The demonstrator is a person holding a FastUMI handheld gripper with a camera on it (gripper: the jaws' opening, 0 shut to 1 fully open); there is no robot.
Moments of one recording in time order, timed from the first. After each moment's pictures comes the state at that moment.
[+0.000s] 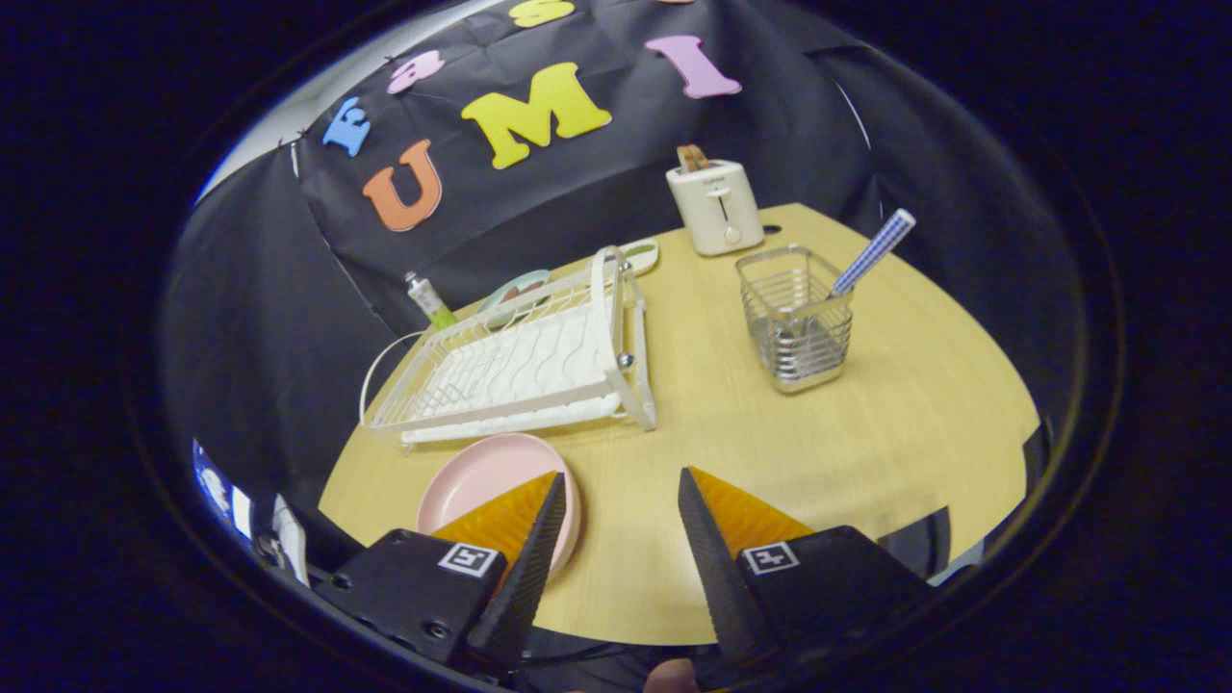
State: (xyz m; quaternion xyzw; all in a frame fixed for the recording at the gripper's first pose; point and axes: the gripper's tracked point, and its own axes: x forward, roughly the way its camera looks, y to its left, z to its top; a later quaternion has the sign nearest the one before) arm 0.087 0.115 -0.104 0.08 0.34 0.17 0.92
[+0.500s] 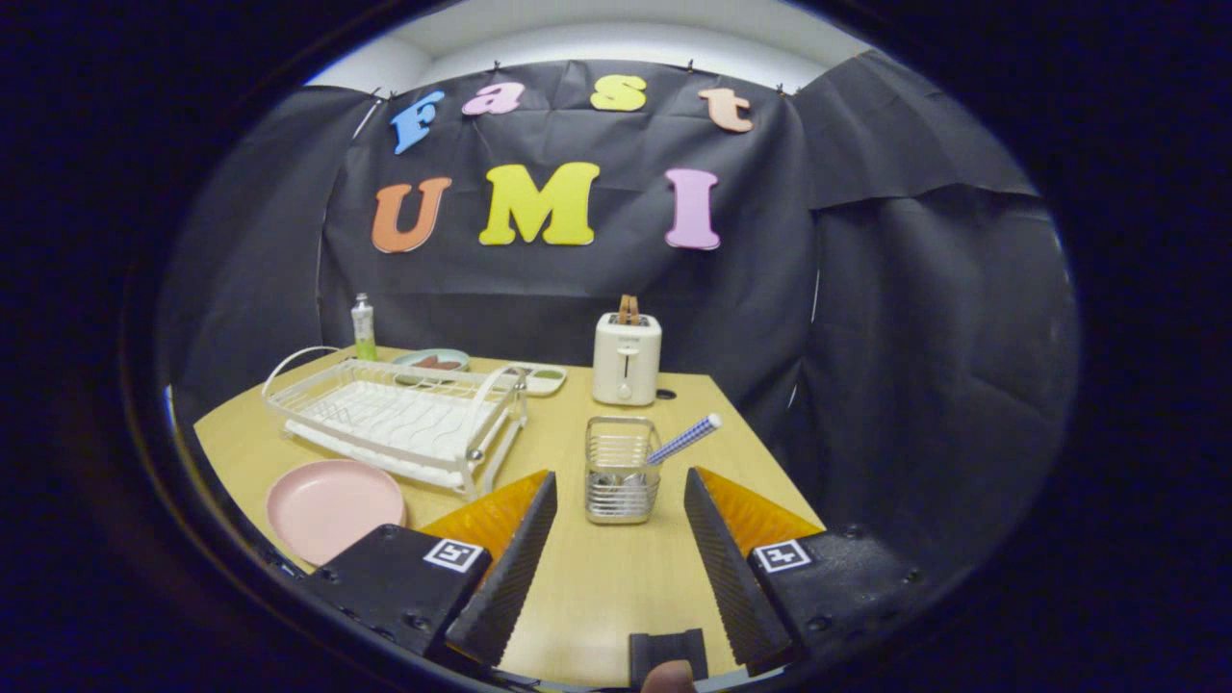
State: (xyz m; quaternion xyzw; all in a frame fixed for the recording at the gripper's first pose) arm 0.128 0.001 -0.048 -0.04 0.12 0.07 0.99
